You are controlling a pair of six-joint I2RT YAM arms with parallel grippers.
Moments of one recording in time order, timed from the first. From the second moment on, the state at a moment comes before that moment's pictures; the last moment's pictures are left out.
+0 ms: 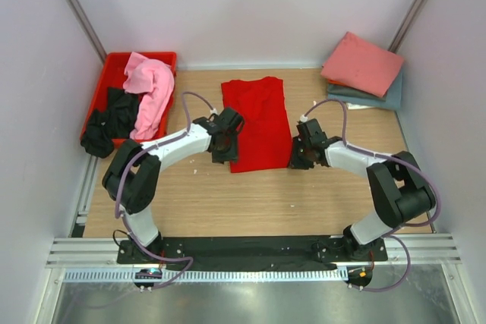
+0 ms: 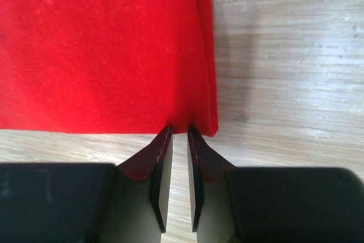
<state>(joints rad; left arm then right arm) -0.67 1.78 1.25 -0.66 -0.10 -0.67 0.42 1.57 0.79 -0.28 -0.07 0.54</state>
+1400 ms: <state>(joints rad) -0.70 1.63 0.84 -0.15 -0.16 -0.87 0.37 1.53 0.72 -0.11 -0.01 0.58</state>
